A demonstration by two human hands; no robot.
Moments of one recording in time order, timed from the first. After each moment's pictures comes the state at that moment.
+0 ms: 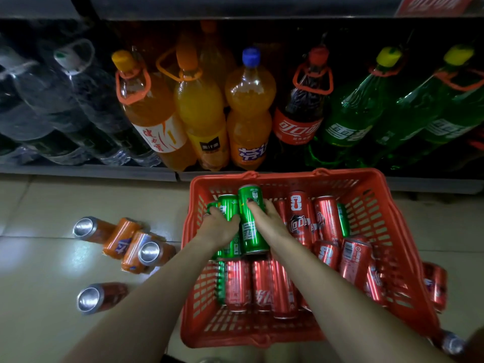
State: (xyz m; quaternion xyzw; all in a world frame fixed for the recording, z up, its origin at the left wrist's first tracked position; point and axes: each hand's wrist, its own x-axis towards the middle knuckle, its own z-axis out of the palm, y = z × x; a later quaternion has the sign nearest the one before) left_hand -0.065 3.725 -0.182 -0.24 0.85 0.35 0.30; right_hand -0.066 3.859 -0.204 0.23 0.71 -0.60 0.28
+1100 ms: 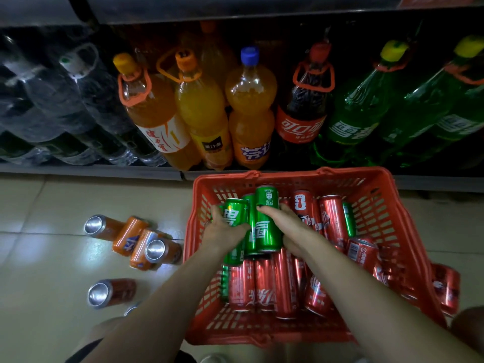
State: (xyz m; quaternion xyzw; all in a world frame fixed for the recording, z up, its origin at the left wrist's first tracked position) left_hand -0.047 3.731 -0.189 -0.31 0.81 0.41 0.28; right_hand -0.081 3.891 -0.228 0.25 0.62 -0.66 0.35
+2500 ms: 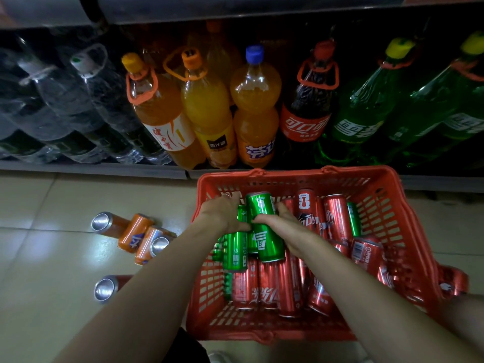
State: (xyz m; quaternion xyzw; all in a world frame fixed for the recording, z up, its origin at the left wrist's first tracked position) left_hand -0.097 3.715 -0.187 0.04 0.94 -0.02 0.33; right_hand -0.073 3.888 -0.225 0.18 0.69 -0.59 0.38
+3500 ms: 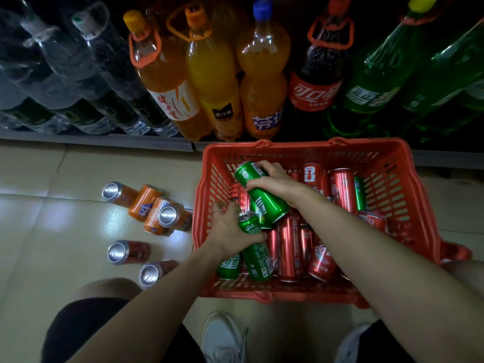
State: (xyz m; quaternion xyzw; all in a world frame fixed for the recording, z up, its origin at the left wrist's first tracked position) left_hand 0.019 3.725 -0.201 -0.15 0.89 0.32 0.28; right_hand -0.106 3.870 -0.213 0.03 0.79 -0.47 0.39
